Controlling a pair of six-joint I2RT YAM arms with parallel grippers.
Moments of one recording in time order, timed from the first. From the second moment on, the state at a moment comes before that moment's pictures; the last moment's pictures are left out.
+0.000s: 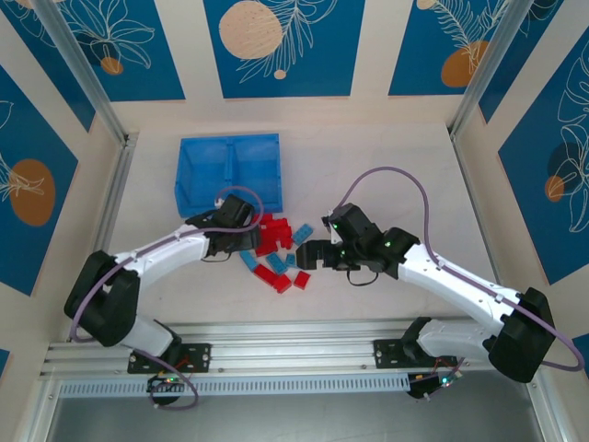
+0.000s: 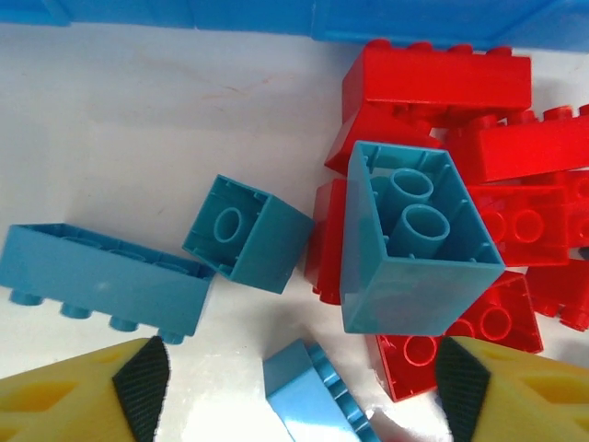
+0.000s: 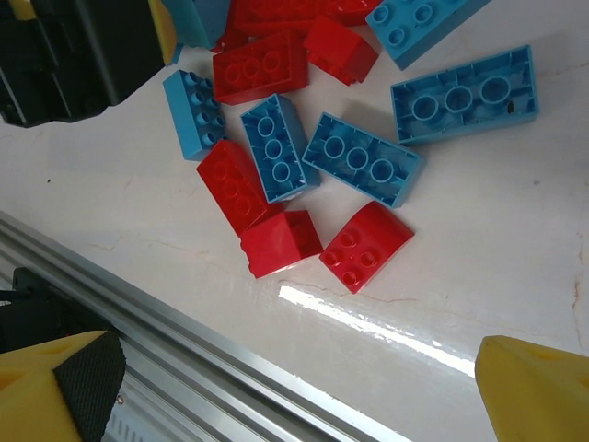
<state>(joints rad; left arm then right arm) -0.59 1.49 0.91 -0.52 -0.17 -0.63 0.80 1.15 0.90 -0.69 -0.17 0.72</state>
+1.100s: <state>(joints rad) -0.60 1.69 1.03 -0.39 -0.14 -0.56 0.80 1.13 0.89 -0.72 -0.13 0.74</state>
